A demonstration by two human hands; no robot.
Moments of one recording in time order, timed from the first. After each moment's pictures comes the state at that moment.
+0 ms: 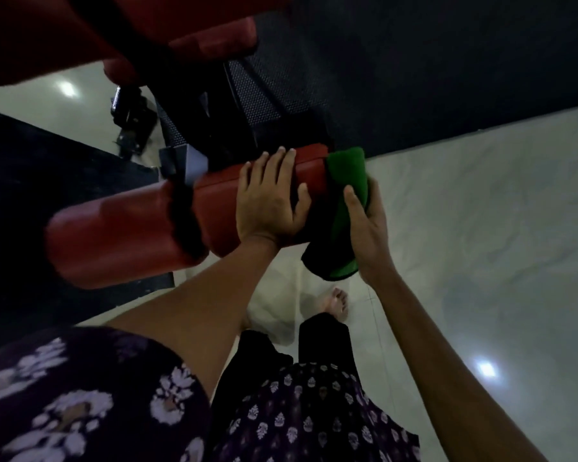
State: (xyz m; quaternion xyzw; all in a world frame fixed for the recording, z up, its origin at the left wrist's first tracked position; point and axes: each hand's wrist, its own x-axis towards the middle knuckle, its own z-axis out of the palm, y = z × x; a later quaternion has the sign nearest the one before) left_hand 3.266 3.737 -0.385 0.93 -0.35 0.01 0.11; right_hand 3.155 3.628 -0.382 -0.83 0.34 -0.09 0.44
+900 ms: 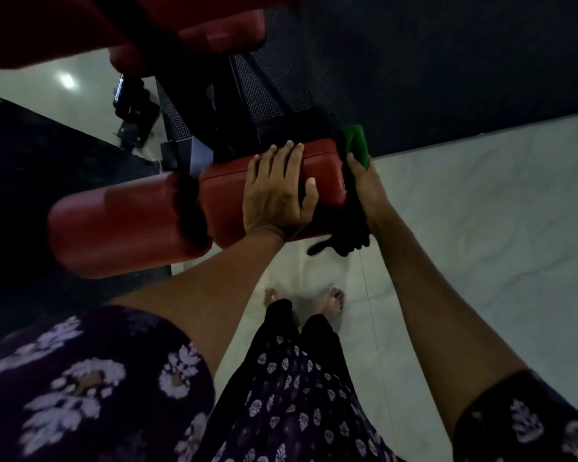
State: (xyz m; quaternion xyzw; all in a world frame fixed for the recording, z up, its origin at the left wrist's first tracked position) left_hand 3.268 3.734 -0.394 0.93 -0.35 0.01 0.09; right_hand 3.215 3.591 -0.423 -0.53 0.45 0.02 0.72
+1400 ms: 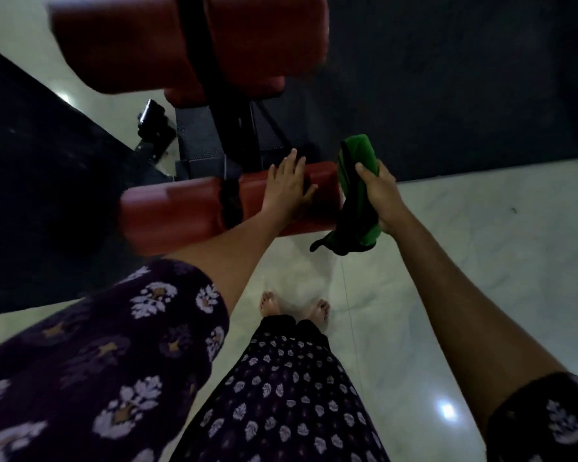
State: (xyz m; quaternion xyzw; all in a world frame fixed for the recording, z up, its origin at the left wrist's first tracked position) left_hand 3.271 3.753 -0.341 0.91 -0.32 -0.24 0.08; right_hand 3.182 3.610 -0.298 -0.63 0.44 0.00 0.64
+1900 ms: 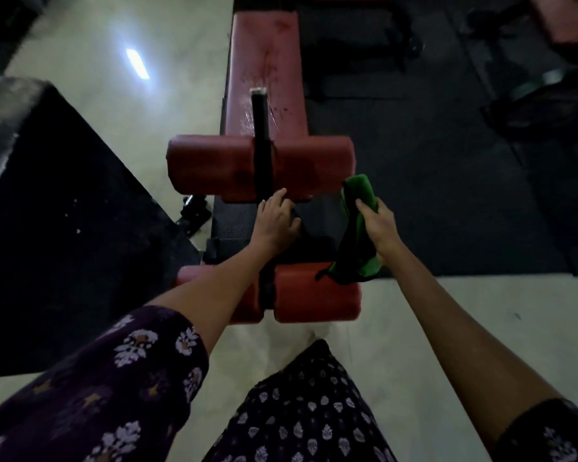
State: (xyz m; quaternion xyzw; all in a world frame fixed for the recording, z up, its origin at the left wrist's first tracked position) left_hand 3.370 3.812 -0.220 0.94 -0.27 -0.11 0.20; right_hand 3.281 3.637 -0.178 -0.70 0.38 -0.04 0.60
